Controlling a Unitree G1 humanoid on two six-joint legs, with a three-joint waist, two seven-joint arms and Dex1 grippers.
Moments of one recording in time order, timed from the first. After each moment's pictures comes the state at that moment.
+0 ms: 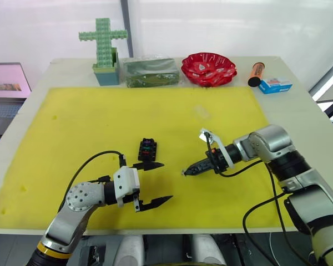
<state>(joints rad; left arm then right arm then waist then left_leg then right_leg) 0.04 0.54 -0.18 -0.38 -0.32 0.01 -0.96 -0.81 -0.65 0.42 0.27 0.63 1.35 1.23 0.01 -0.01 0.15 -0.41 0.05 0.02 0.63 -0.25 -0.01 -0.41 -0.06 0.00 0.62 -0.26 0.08</state>
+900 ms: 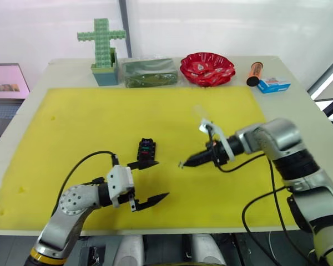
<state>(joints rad) 0.13 0.55 -0.07 -0.47 -0.39 0.07 -0.88 -0.88 -0.66 0.23 -0.05 0.63 1.32 1.12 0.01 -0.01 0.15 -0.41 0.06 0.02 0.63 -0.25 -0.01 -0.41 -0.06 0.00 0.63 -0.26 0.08</state>
